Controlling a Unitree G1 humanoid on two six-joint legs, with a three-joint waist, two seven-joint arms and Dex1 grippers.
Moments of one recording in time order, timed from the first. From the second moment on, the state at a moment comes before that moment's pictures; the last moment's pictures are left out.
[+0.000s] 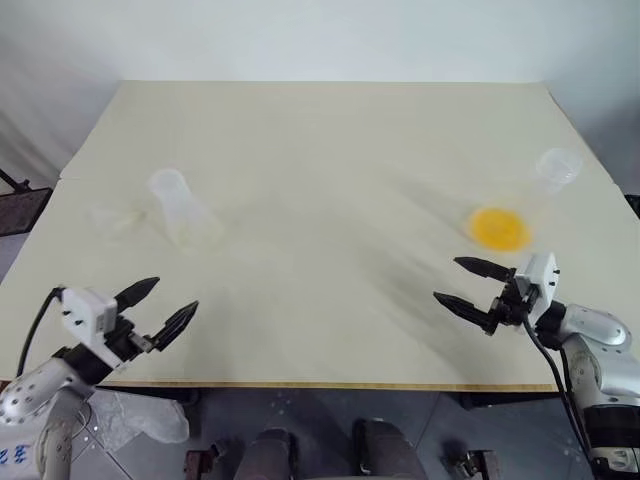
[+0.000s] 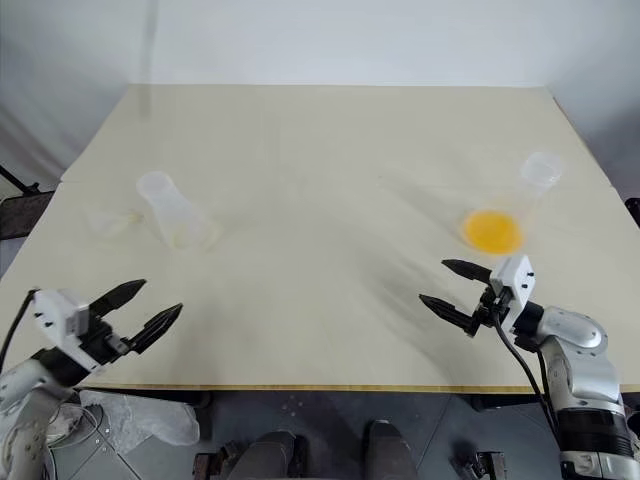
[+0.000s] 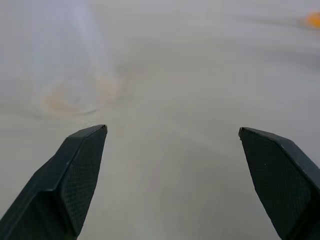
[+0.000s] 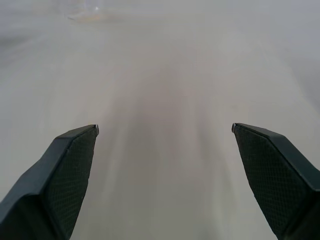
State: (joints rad) left arm 0.29 0.53 0.55 -0.30 -0.55 0.21 -0.70; right arm -0.21 -0.65 -0.20 0.20 0.48 0.00 1.16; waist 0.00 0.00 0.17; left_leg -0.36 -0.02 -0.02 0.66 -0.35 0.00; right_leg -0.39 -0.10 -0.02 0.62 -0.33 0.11
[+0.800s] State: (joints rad) left arm -0.20 0.65 0.50 0.00 -0.54 0.28 -0.57; right arm -0.36 -0.59 -0.15 0.29 0.48 -0.02 1.25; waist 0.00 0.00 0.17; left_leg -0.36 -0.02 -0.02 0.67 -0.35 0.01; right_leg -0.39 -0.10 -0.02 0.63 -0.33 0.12
